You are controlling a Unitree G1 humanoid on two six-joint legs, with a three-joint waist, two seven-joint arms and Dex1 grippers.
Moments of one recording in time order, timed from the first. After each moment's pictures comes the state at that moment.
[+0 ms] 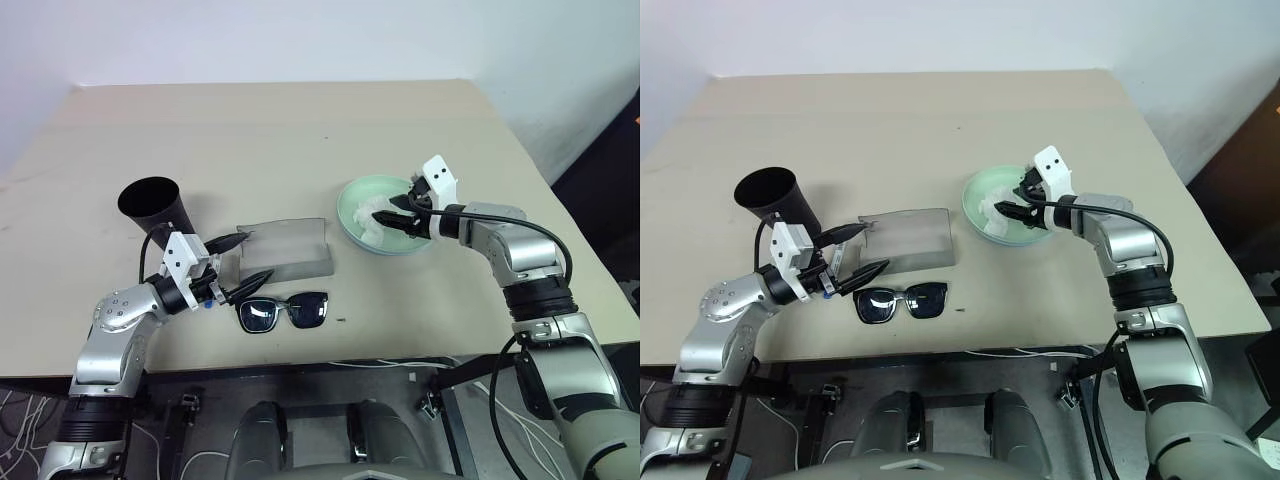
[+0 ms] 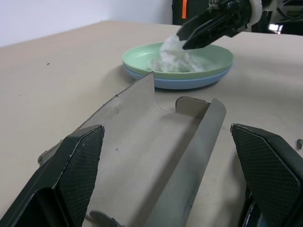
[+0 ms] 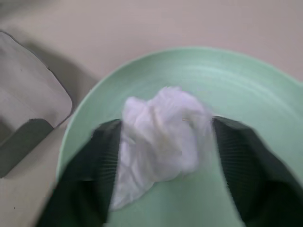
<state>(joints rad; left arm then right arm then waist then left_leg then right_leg) -0.14 0.55 0.12 -0.06 -0.42 0.06 -0.94 -0.79 -0.51 0.09 0.34 0.26 0.61 0.78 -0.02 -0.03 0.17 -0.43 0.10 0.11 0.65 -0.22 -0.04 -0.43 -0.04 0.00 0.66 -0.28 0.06</state>
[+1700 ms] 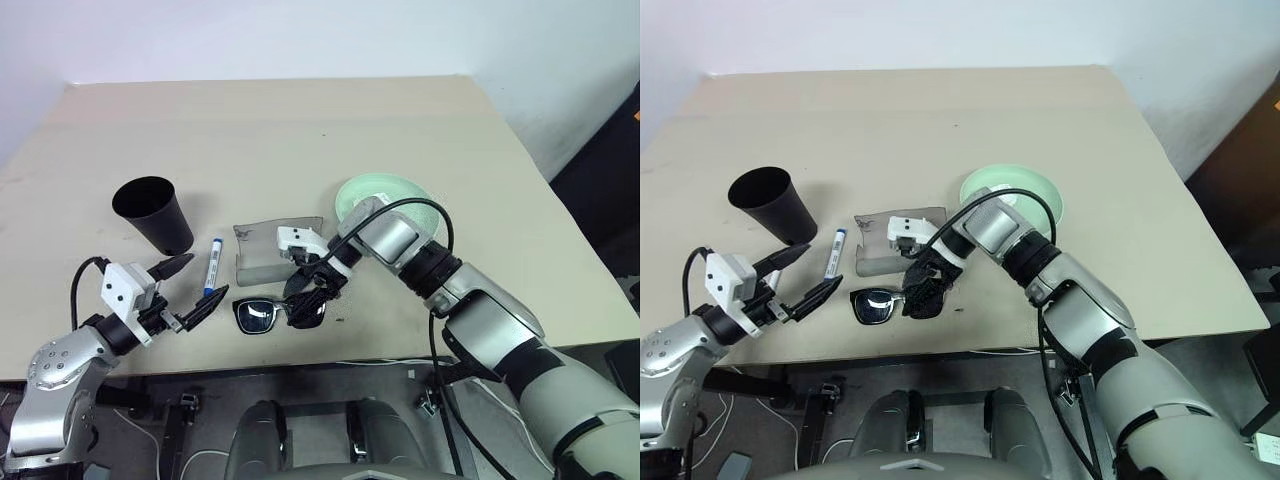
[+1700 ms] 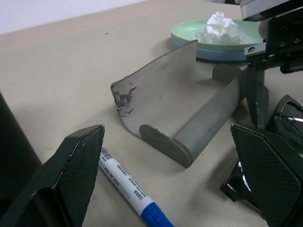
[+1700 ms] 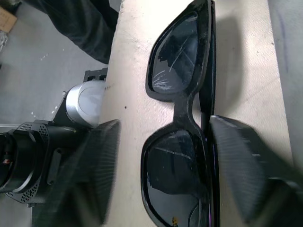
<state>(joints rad) 0.15 0.58 0.31 -0.26 -0.47 0.10 -0.83 -1.12 -0.21 0.68 0.56 0.12 0.72 1.49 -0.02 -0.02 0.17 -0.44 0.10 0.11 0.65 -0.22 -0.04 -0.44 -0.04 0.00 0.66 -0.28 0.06</state>
